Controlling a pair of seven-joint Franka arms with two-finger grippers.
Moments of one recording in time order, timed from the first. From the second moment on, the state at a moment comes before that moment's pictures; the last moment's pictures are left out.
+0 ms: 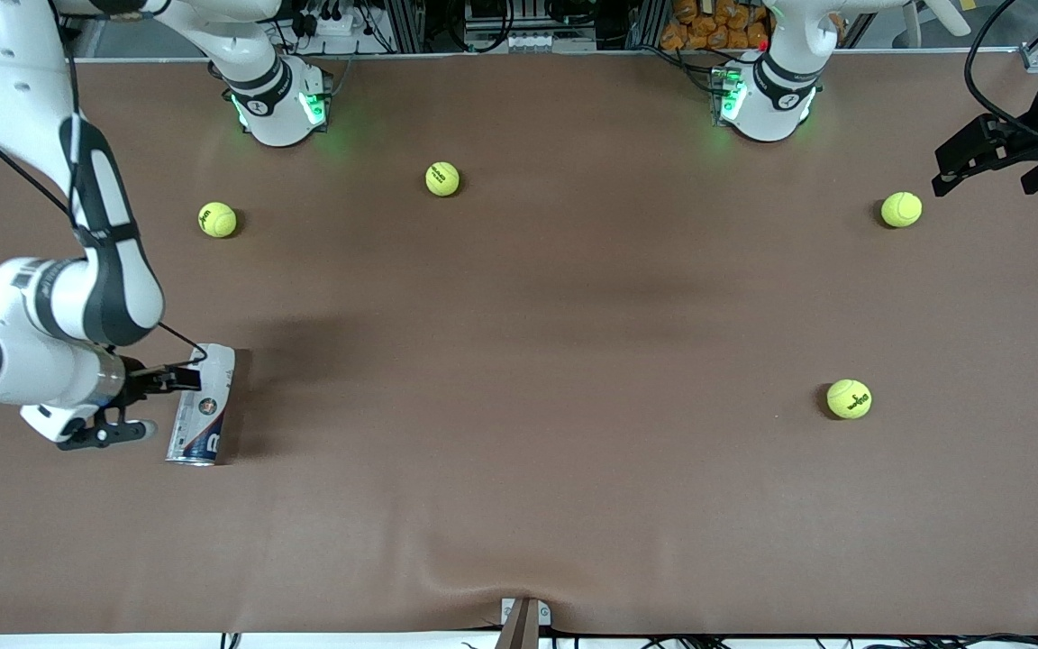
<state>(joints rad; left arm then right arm) -0.02 -0.07 -0.07 -1.51 0.01 1.44 -0.10 -0.04 0.57 -0.06 -1.67 0.02 2.12 -0.25</state>
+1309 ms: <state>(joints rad) -0.02 -0.06 -0.06 -1.51 0.01 1.44 -0.09 -0.02 0.70 -0.05 -1.62 0.04 2.23 -0.54</state>
